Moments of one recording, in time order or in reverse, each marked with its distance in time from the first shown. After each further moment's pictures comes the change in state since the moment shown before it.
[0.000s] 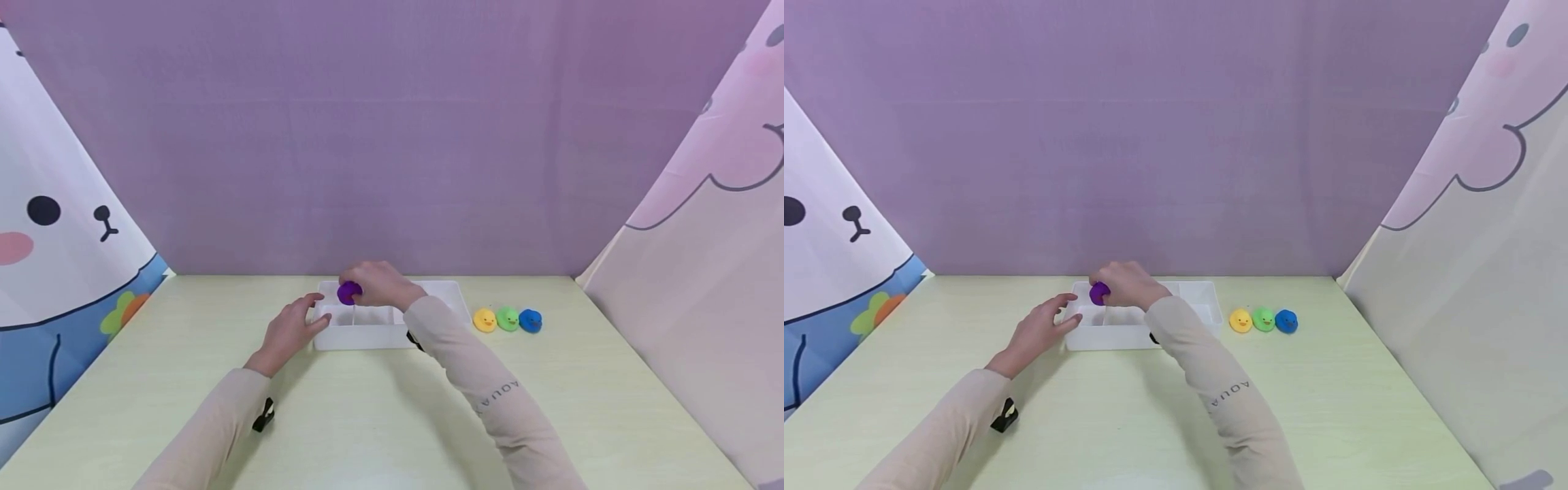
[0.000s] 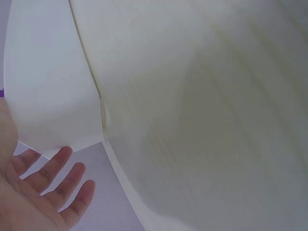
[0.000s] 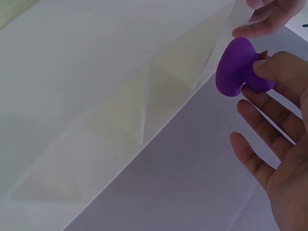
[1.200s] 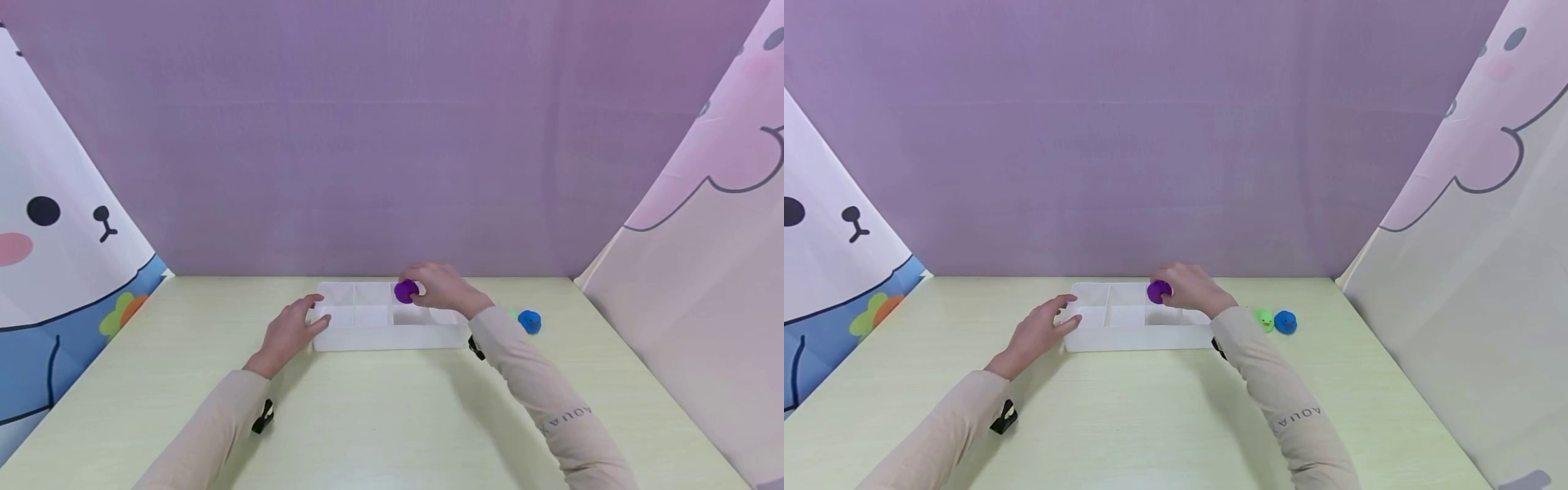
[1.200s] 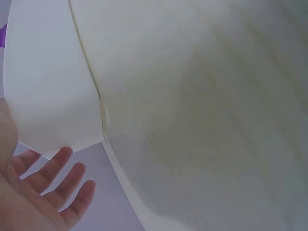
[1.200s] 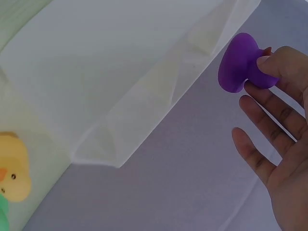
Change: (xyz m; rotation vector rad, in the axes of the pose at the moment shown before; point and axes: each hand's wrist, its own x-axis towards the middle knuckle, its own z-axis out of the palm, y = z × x) left_hand -0.001 -0.003 0.001 -0.002 -0.005 -0.004; right_hand -0.082 0.061 -0.004 0.041 0.107 0.091
